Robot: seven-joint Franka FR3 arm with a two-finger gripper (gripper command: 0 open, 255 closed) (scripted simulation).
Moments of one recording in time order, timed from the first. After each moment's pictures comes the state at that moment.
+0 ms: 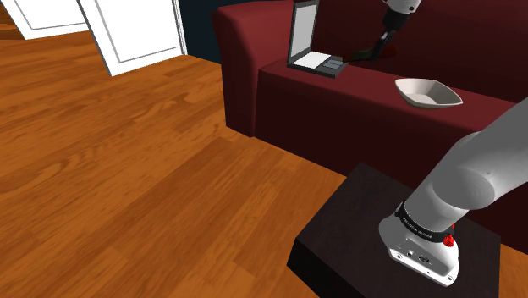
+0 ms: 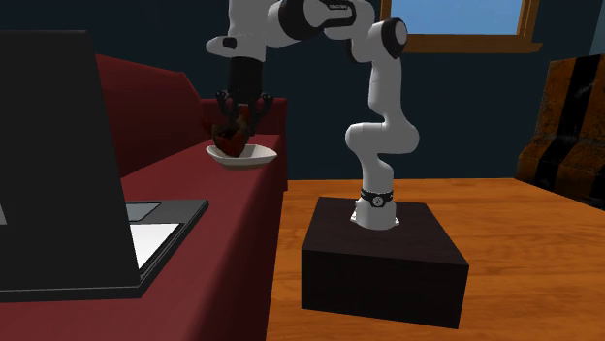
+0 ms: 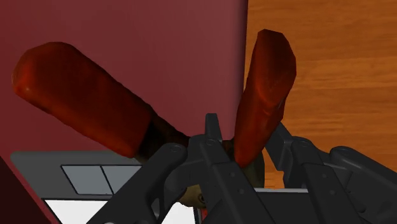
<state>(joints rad) -0.14 -0.23 -0.58 -2.00 -0.07 1.94 -0.80</state>
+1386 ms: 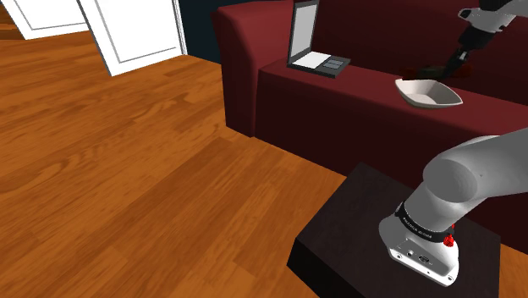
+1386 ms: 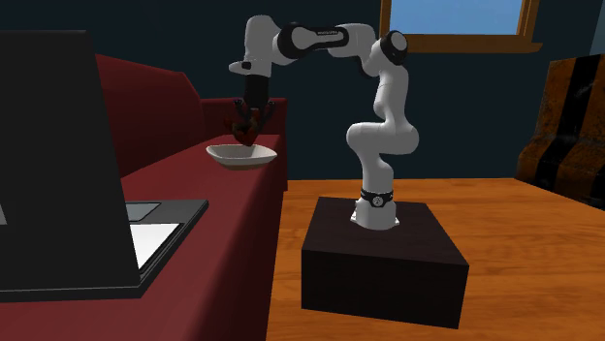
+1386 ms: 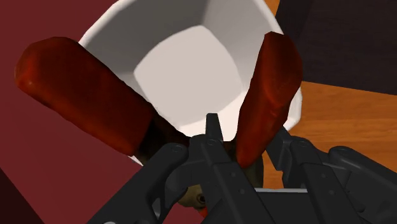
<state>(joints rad) -0.37 -0.60 -0.74 -2.24 -0.31 1.88 -1.06</state>
